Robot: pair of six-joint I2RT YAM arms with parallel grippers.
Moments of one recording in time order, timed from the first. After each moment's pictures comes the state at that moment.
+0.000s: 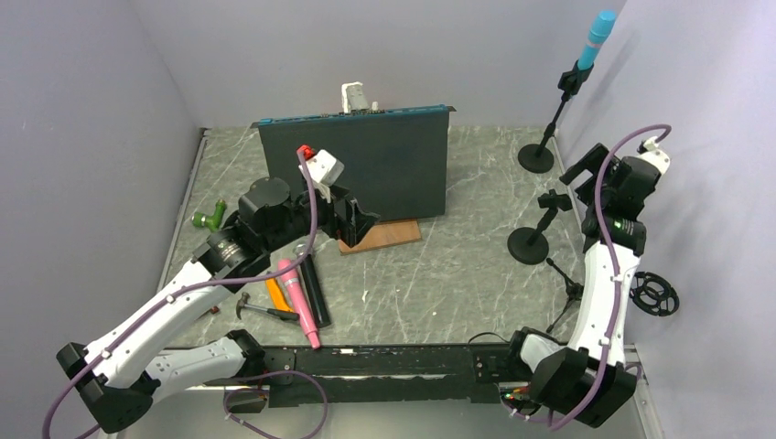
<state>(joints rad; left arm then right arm) -0.77 0.97 1.11 -0.27 0.13 -0.19 -0.44 1.02 1.07 -0.44 -0.02 0.38</state>
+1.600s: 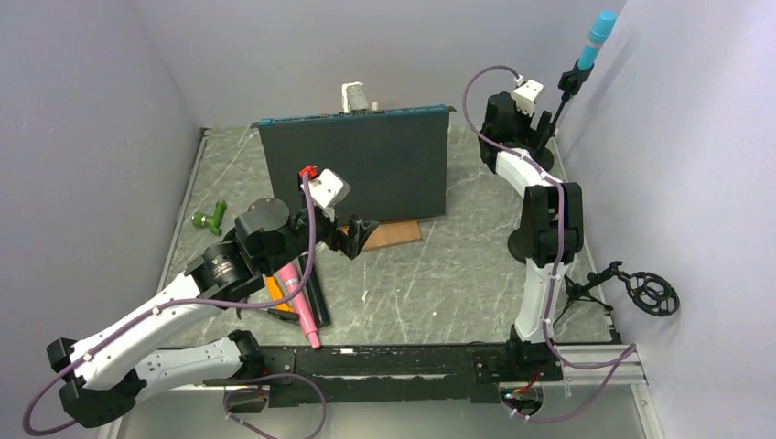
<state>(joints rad) -0.95 0.91 1.08 -0.28 -0.14 -0.01 0.11 2.05 1.61 0.25 0.95 0.06</state>
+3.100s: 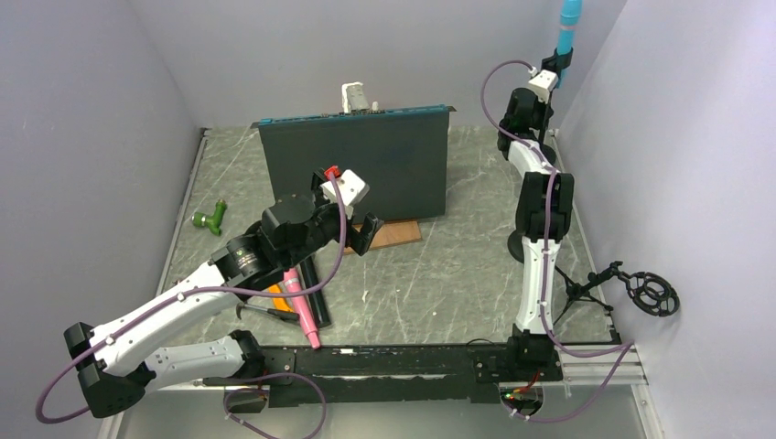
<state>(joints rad) -0.94 1.00 1.06 -0.25 -0.19 0.04 -0.05 2.48 2.07 0.36 0.81 -0.16</state>
